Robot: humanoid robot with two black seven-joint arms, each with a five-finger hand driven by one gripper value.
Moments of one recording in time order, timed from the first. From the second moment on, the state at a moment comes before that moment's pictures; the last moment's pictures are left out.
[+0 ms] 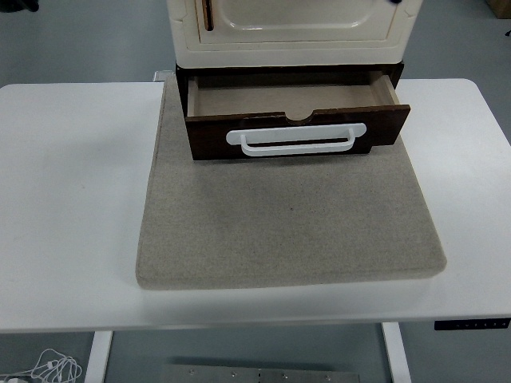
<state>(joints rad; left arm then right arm) -1.79 0.40 -0.43 -1.14 0.31 -0.36 0.31 -0.03 0.00 0.13 0.15 -0.15 0.22 -0.01</state>
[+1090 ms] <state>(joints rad) -1.69 0.44 -0.79 -0.35 0.09 -0.34 0.07 -0.03 0.00 0.13 0.15 -0.15 0.22 -0.01</state>
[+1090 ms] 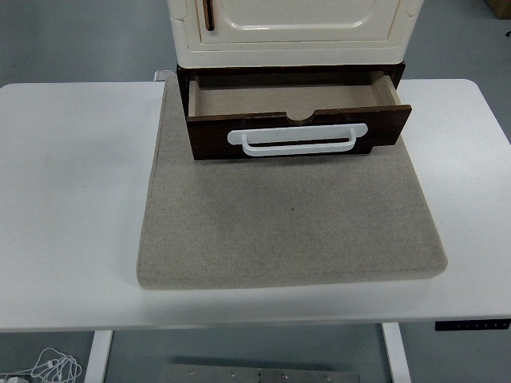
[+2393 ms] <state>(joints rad) -1.13 0.27 -0.81 -0.26 -0.35 -0.26 0.04 -0.03 0.00 0.13 0.15 -0.15 0.23 -0.01</state>
